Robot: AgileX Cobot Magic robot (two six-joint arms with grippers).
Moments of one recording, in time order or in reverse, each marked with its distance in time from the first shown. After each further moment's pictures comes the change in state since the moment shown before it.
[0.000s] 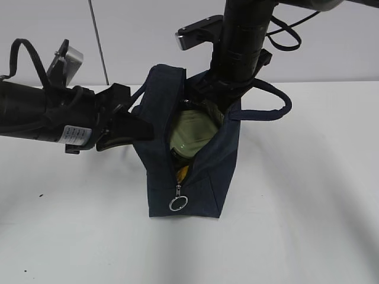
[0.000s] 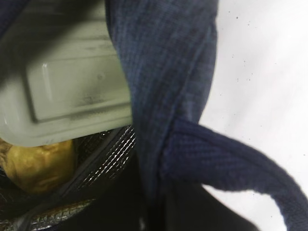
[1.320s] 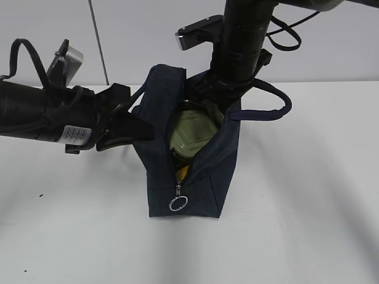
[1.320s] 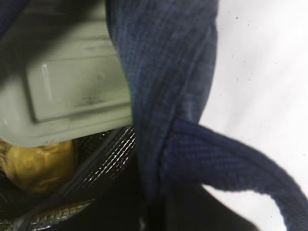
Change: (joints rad) left arm 0.000 0.000 0.000 0.000 0.000 0.000; right arm 0.000 0.000 0.000 0.000 0.000 0.000
